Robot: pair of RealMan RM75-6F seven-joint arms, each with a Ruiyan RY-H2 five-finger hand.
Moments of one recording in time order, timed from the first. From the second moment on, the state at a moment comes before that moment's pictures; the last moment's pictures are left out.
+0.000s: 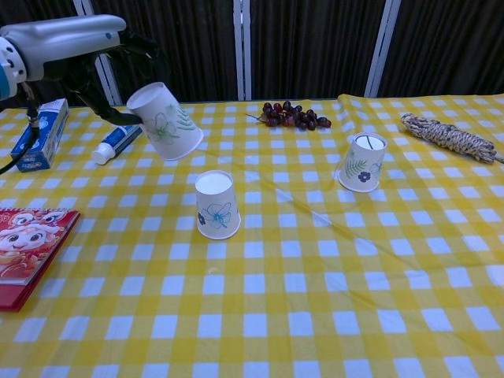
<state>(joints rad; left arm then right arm) -0.74 -1.31 -0.24 -1.68 1.25 0.96 0.30 0.13 -1.15 0.14 -1.47 -1.41 1.43 0.21</state>
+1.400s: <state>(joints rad) -0.84 -1.41 -0.17 -1.72 1.06 0.99 0.51 0.13 -1.13 0.14 -1.48 -1.40 1.41 0.23</state>
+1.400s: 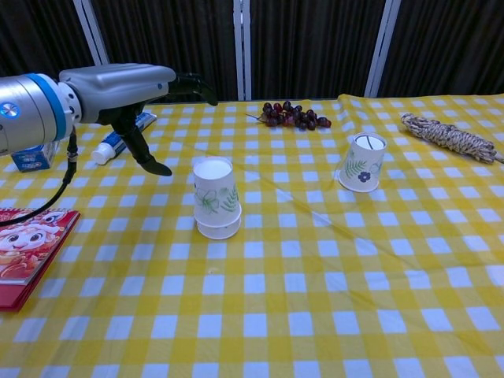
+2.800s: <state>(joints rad) -0.28 -1.21 0.00 -1.58 1.41 1.52 0.06 0.71 -1.44 0.33 -1.52 -1.07 0.93 -0.44</state>
